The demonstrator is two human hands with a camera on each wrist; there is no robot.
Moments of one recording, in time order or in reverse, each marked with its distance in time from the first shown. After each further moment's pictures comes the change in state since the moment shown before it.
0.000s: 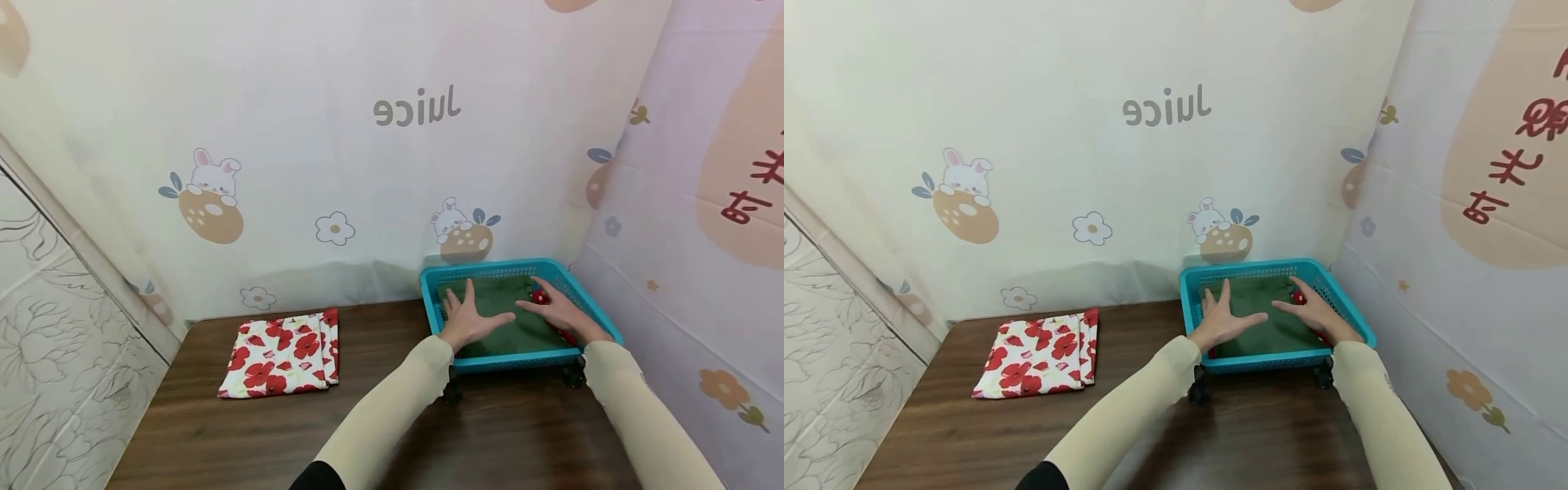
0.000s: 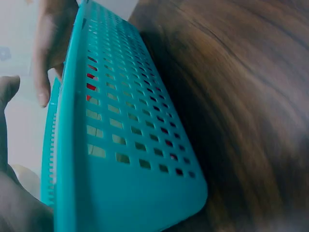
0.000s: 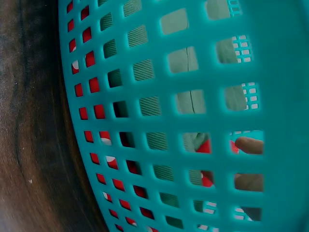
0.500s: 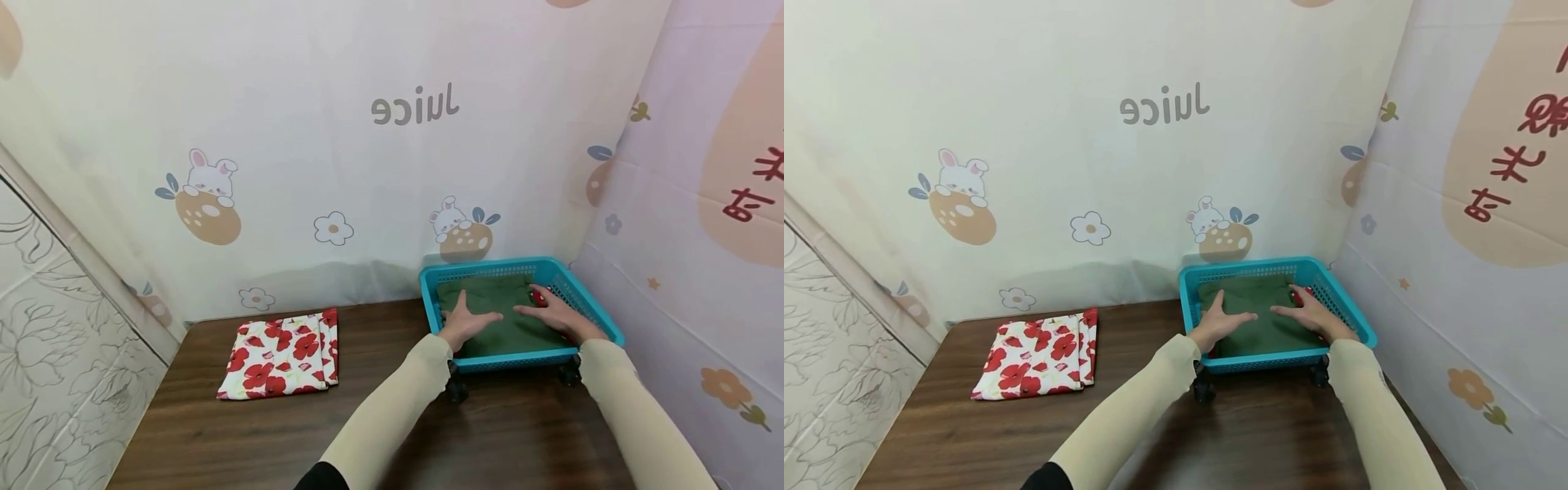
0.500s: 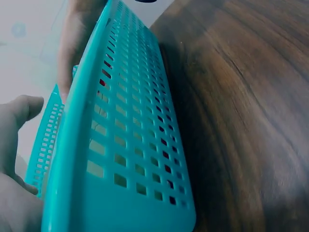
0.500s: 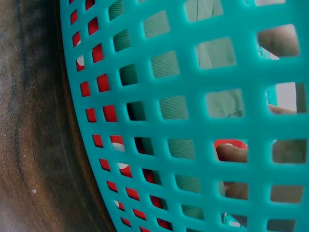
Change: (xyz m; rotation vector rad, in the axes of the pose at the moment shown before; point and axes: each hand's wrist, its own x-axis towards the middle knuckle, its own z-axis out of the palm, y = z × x) left_hand 0.009 -0.009 0.007 -0.307 -0.026 -0.168; right_hand 0.004 0.004 0.007 -0.031 -0.086 0.104
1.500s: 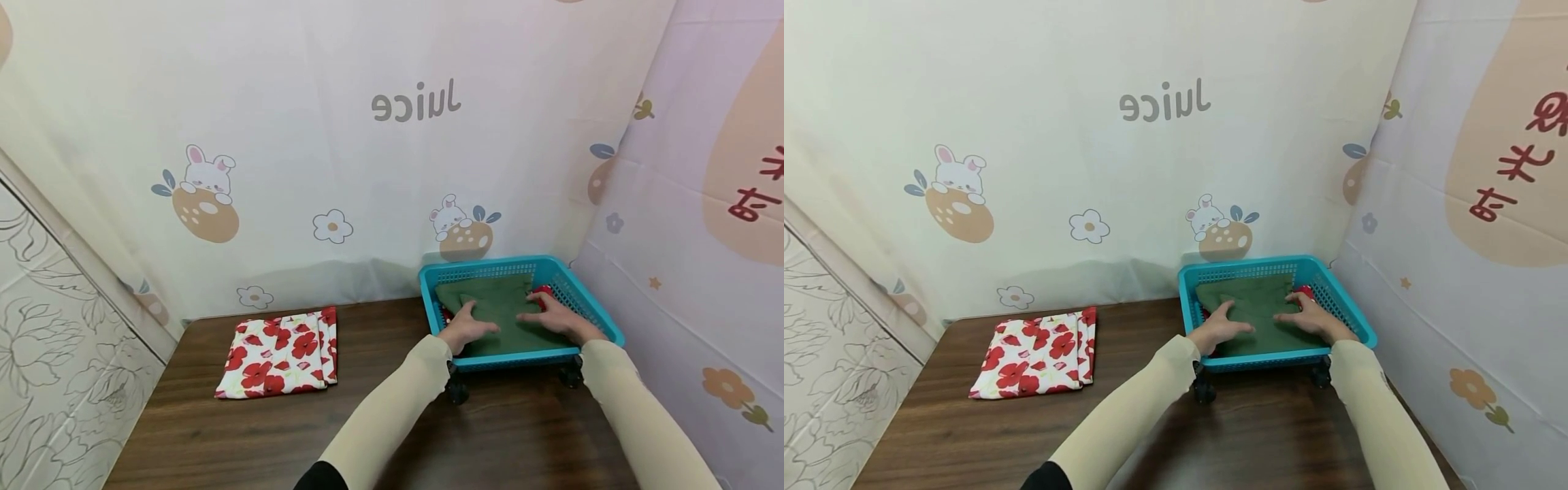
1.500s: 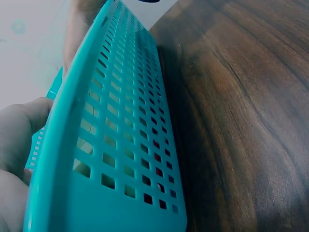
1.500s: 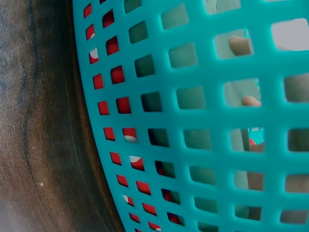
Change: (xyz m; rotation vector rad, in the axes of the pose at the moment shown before) left_hand 0.009 -0.009 0.007 -0.063 -0.113 -0.043; right_hand 0.001 0.007 0.007 0.096 -0.015 -0.013
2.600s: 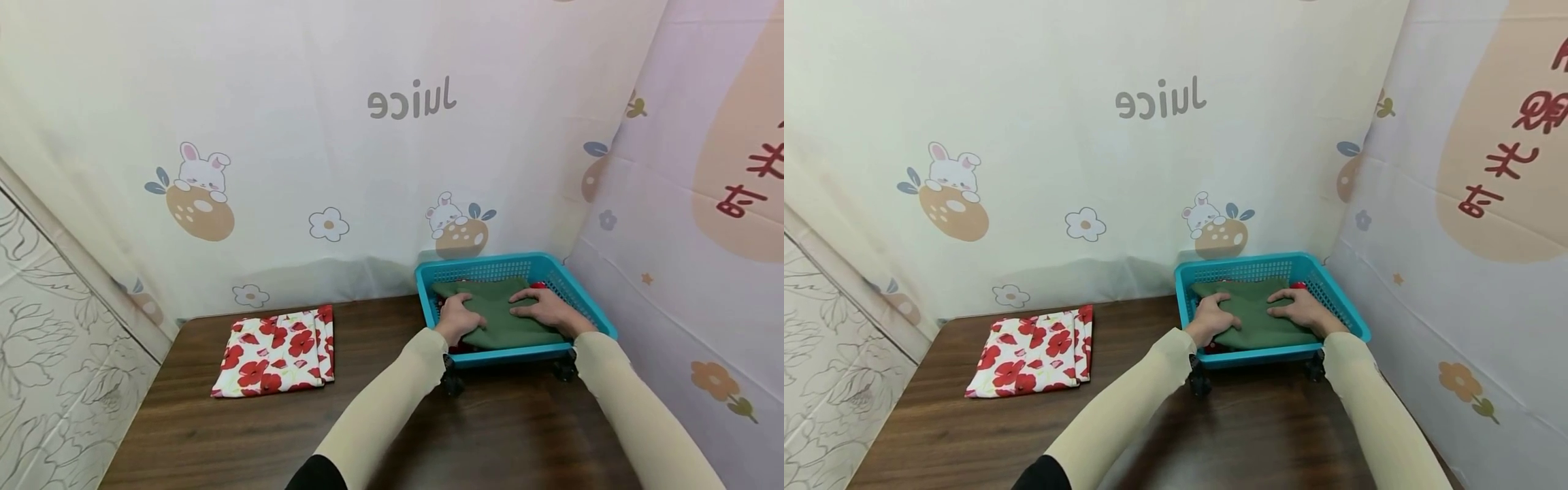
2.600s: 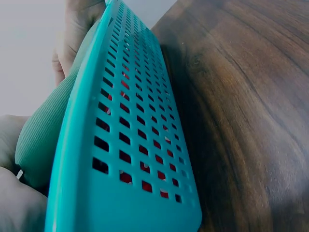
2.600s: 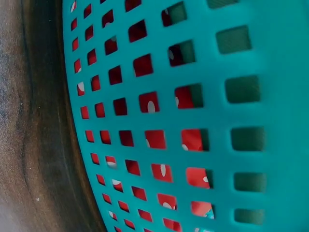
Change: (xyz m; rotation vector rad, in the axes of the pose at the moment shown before) left_hand -0.007 0.013 -0.009 0.016 0.115 0.088; right_hand -0.002 -0.015 -0.003 -0.004 -0.002 -0.124
